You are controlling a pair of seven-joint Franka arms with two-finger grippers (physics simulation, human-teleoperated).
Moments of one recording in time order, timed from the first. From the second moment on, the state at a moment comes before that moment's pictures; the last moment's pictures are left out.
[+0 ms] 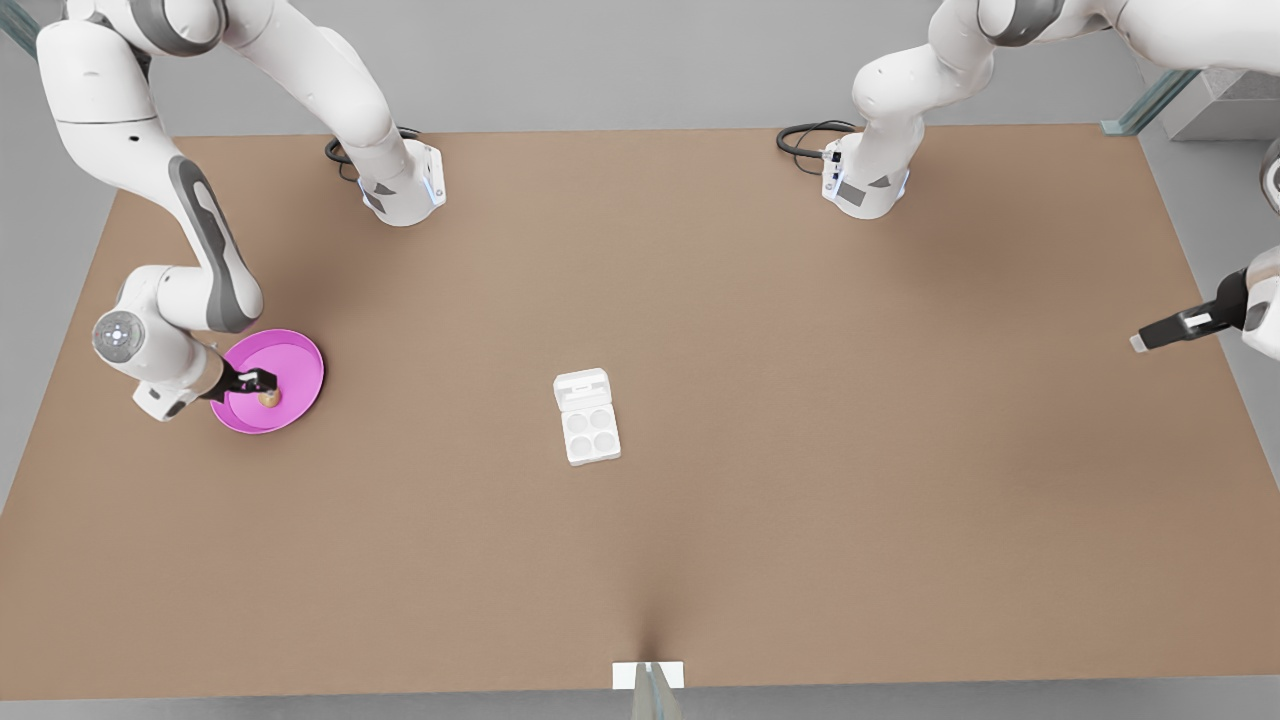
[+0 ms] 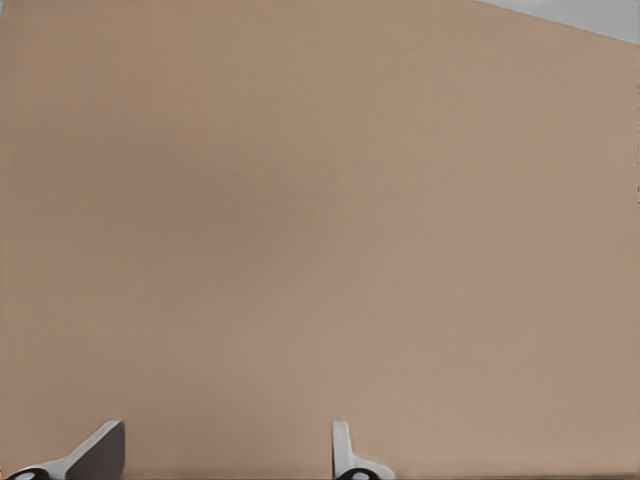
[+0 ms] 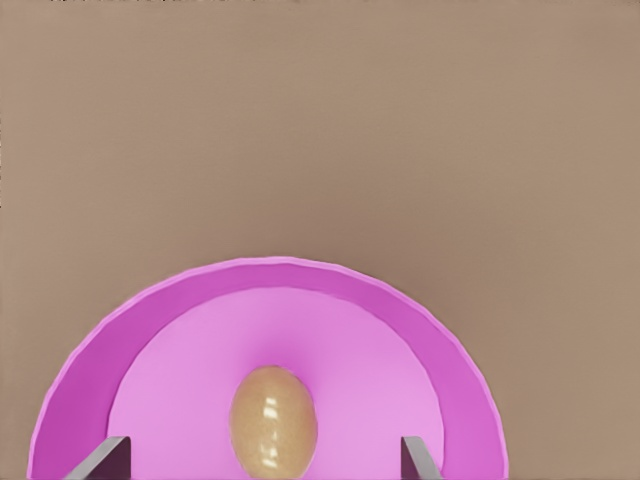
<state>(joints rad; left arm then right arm) 0.29 0.25 -0.06 -1.25 0.04 1.38 -0.01 -1.03 0.39 0.67 -2.19 -0.47 2.39 -0.19</state>
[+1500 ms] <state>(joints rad) -0.05 0.40 -0.26 -1.21 0.04 1.60 -0.20 -1.10 0.50 0.64 -2.28 -0.53 2.62 -0.36</state>
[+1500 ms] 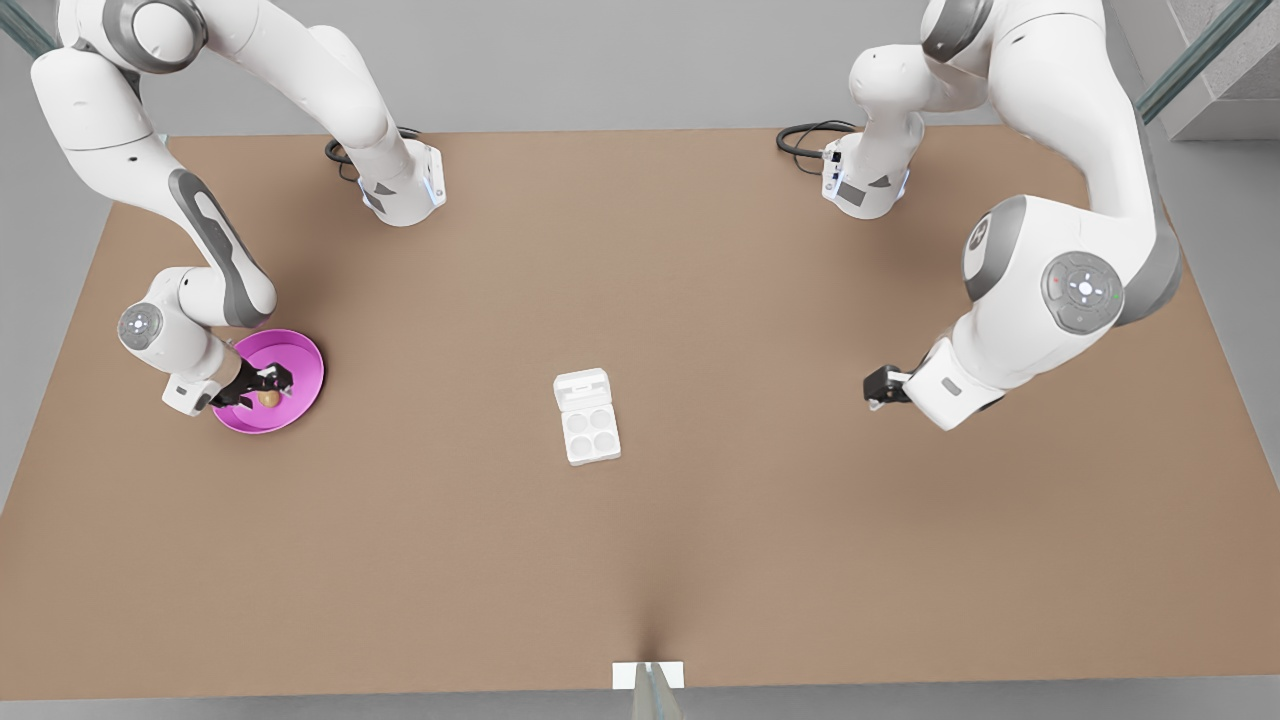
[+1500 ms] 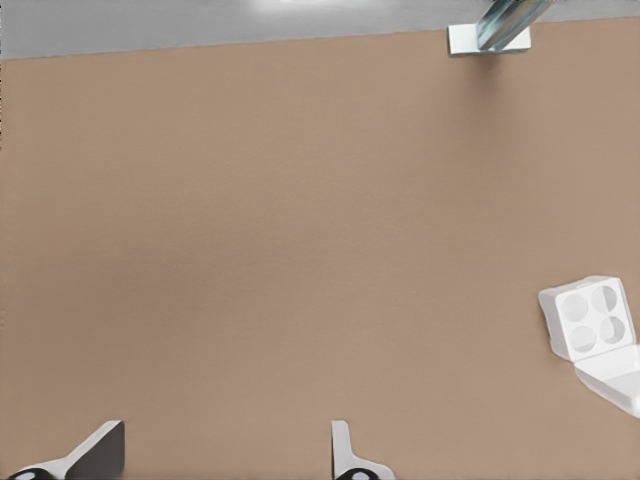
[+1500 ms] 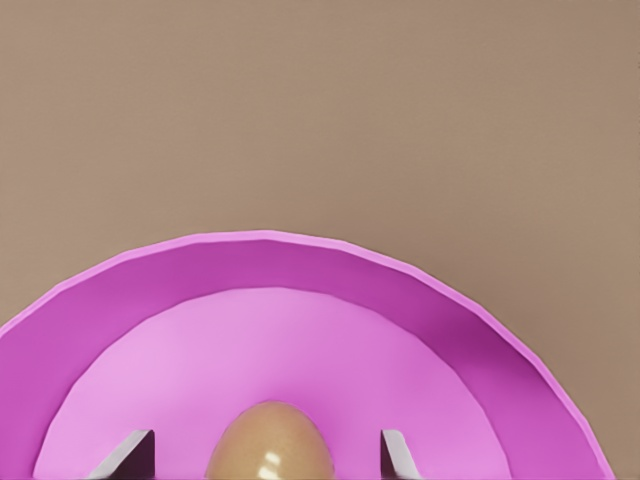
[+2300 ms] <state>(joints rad) -0.05 0.39 -0.26 -1.22 0.06 1.60 -0.28 0.11 0.49 0.14 -1.72 -0.08 2.26 -0.26</state>
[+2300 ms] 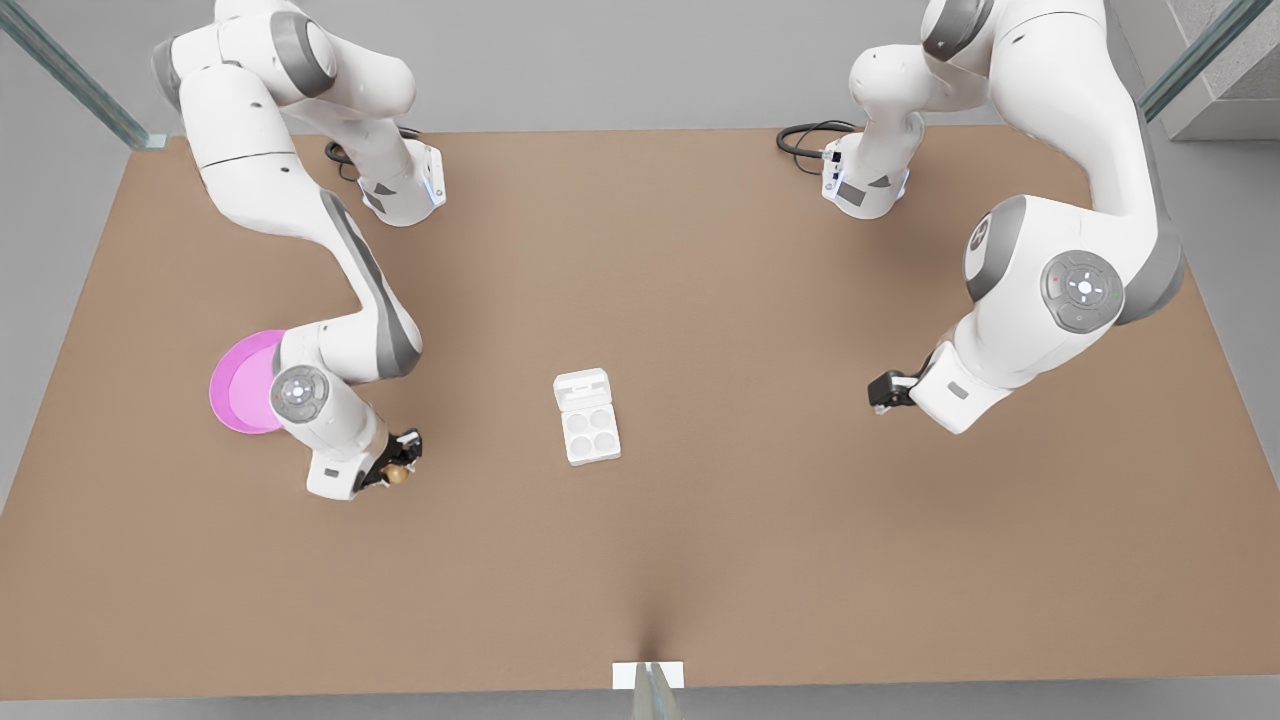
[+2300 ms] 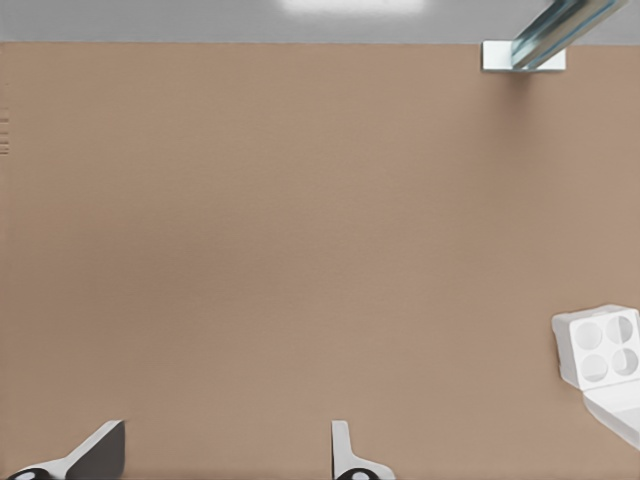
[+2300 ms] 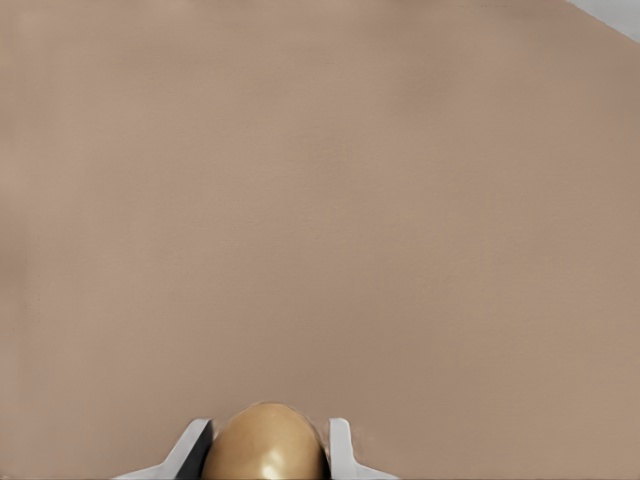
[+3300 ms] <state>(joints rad) 0.00 0.42 -0.25 -1.25 0.08 1.60 -0.30 0.74 0.84 -0.20 -1.33 0.33 1.99 0.24</state>
